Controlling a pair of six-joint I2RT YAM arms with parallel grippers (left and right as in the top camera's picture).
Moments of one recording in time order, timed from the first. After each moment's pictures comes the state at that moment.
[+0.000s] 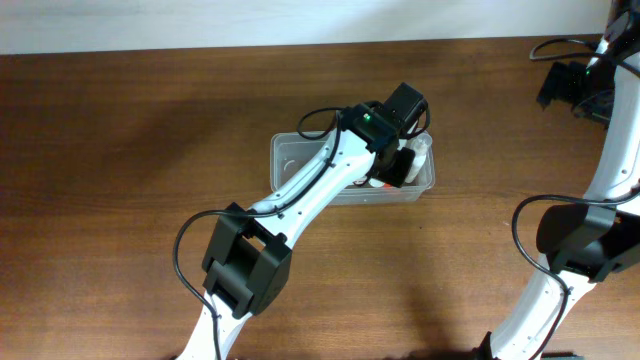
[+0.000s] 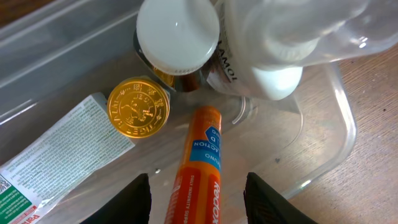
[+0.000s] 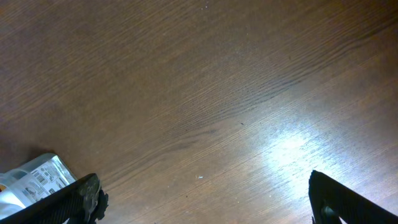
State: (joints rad) left arm -0.76 2.27 2.11 -1.06 0.08 -0.28; right arm -0.34 2.18 2.52 -1.67 0.11 0.18
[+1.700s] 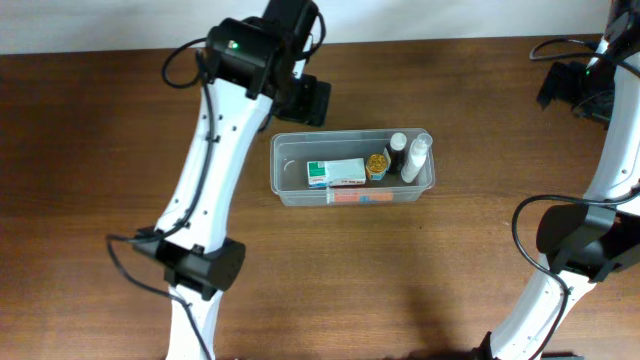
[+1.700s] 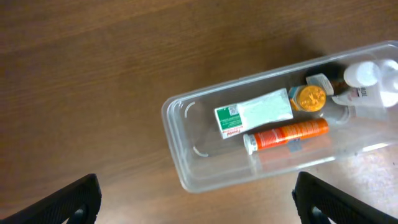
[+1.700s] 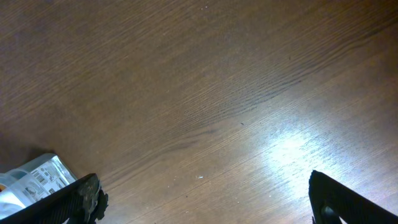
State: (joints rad) left arm -0.45 2.20 2.69 -1.68 -0.08 -0.18; right arm -0.34 2.18 2.52 -1.67 0.11 0.18
